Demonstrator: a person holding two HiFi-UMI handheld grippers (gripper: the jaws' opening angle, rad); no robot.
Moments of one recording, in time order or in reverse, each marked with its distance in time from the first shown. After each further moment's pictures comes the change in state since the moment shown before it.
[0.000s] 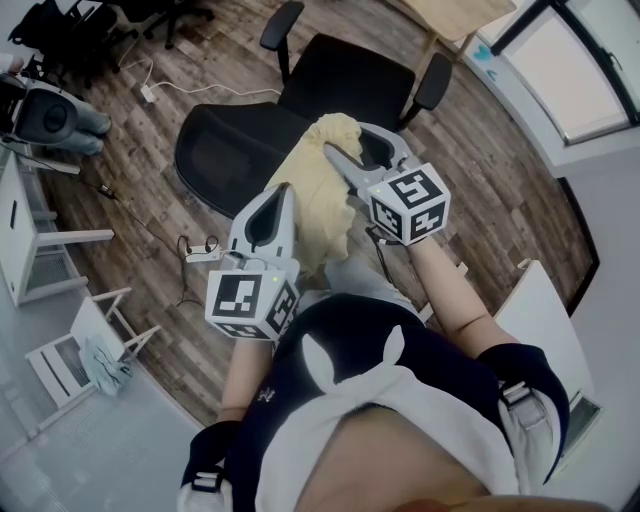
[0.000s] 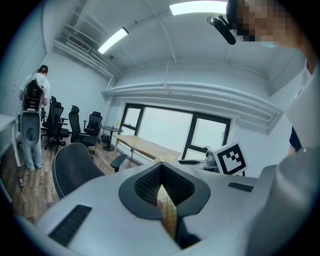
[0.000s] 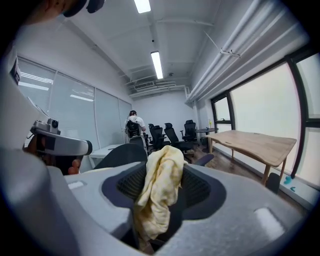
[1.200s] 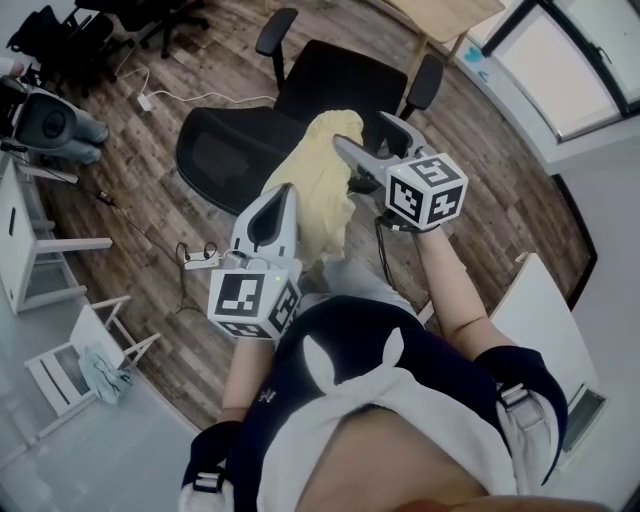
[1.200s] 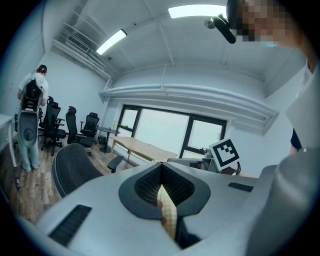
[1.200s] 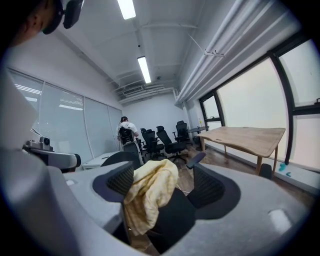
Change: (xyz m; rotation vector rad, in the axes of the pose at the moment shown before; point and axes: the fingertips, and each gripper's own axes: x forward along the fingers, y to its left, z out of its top) left arm -0.020 -0.012 0.001 0.007 -0.022 -0.037; right arm -0.027 -0.018 0.011 0.124 -0.029 -0.069
